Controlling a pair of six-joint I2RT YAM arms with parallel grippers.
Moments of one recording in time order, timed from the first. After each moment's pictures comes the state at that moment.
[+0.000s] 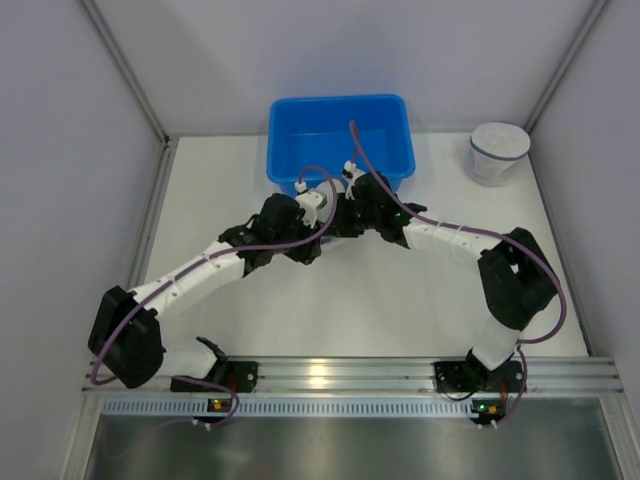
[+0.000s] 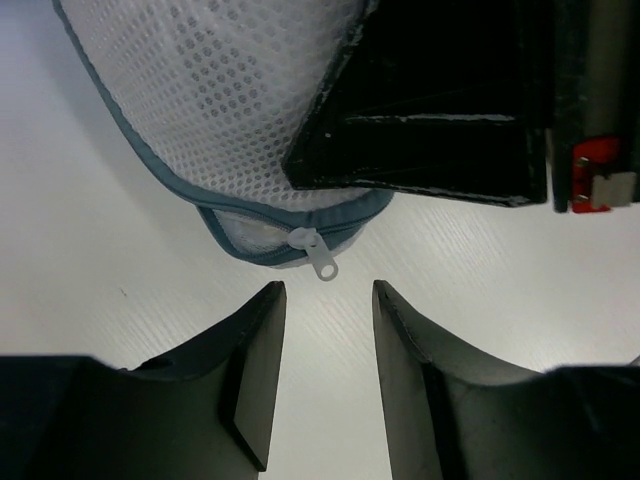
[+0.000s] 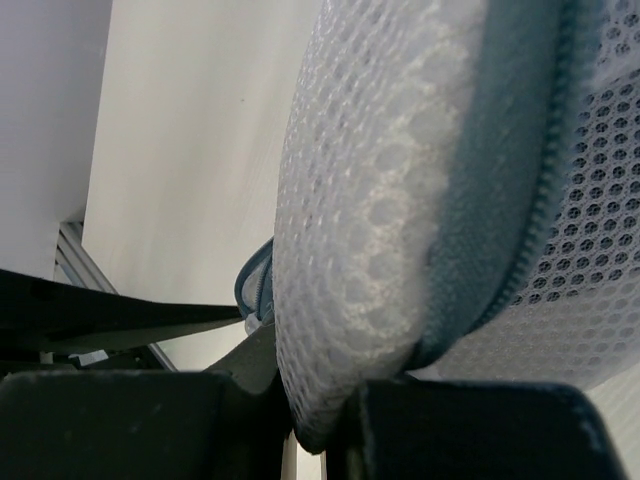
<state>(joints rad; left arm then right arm) -0.65 1.32 0.94 -0.35 0.11 -0.12 0.69 1.71 1.16 -0.06 -0.29 0.63</state>
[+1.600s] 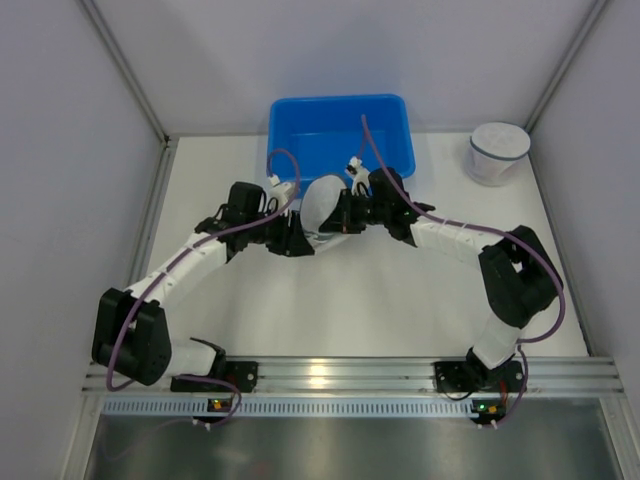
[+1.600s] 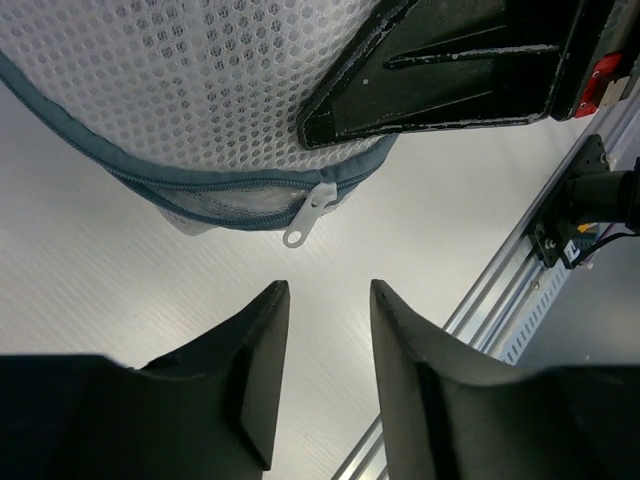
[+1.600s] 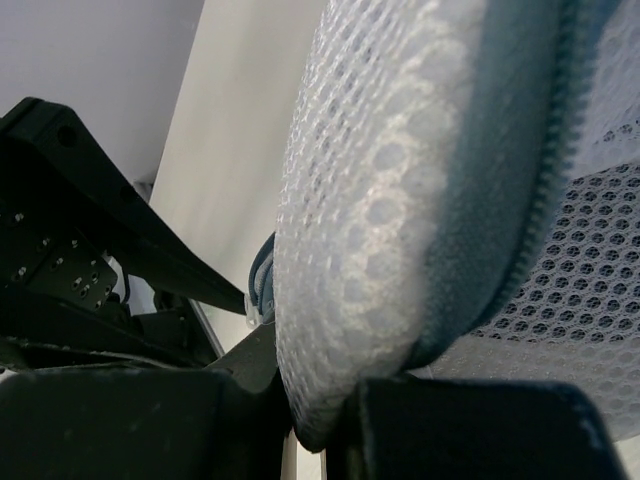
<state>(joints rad) -0.37 1.34 0.92 -0.36 0.64 -0.21 0.61 1.71 1.11 0.10 -0.52 0.64</state>
